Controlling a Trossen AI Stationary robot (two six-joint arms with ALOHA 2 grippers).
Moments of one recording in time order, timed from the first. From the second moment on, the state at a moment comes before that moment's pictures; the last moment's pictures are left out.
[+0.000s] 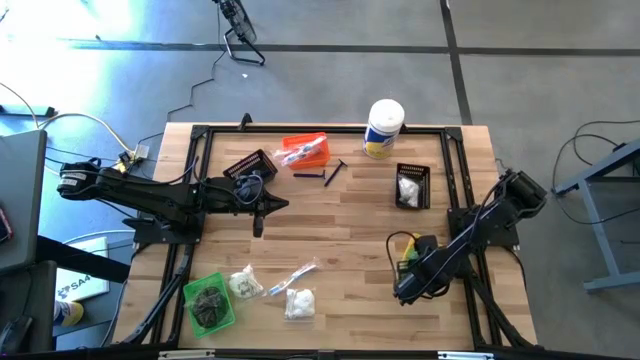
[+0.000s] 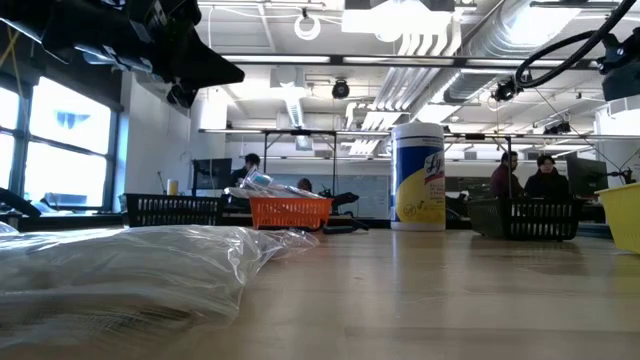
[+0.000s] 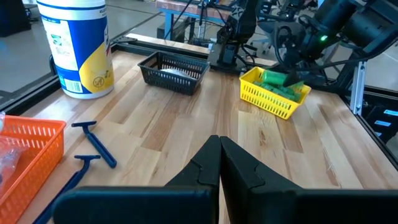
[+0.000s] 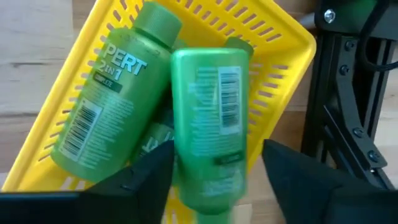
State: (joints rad) left arm -0.03 0.93 0.43 0.33 -0.15 -0.19; right arm 0.69 1.65 1.09 -1.30 -0.06 2.18
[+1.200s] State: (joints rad) left arm -0.03 0.93 0.43 0.33 -0.14 -0.35; right arm 0.51 1.09 1.10 -1.19 0.77 1.46
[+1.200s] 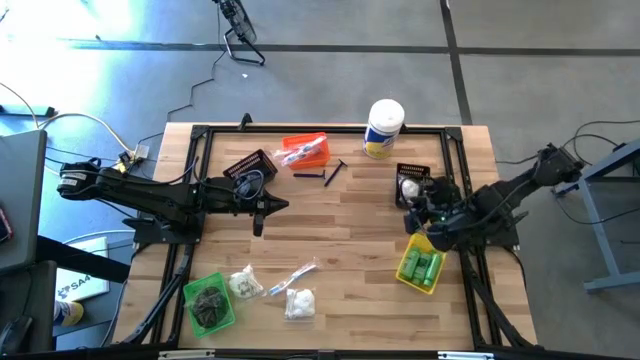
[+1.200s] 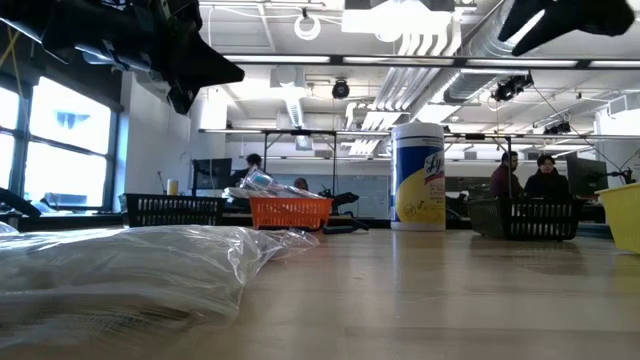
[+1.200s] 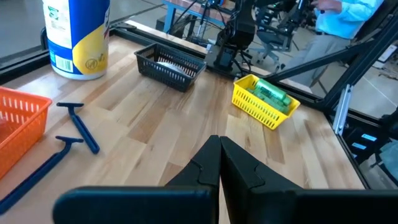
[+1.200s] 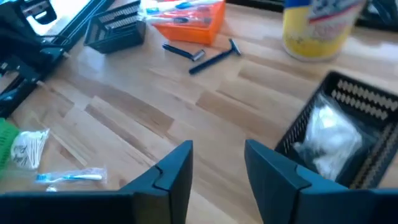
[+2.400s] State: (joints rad) left arm -0.03 0.93 0.43 0.34 -0.14 -0.51; right arm -0.12 1.11 1.10 -0.52 0.07 0.31
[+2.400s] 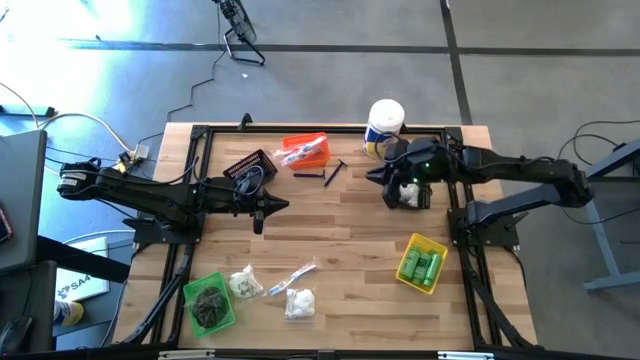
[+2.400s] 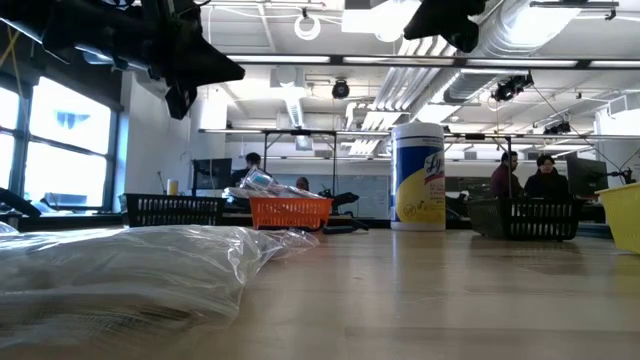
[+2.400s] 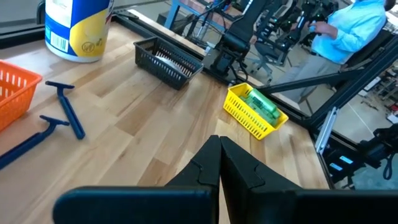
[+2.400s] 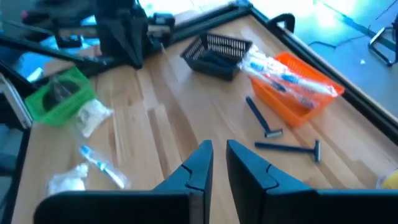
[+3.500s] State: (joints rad) left arm -0.32 1.03 0.68 -0.11 -0.35 -0.64; right arm -0.13 1.17 1.09 -0.41 -0.06 0.29
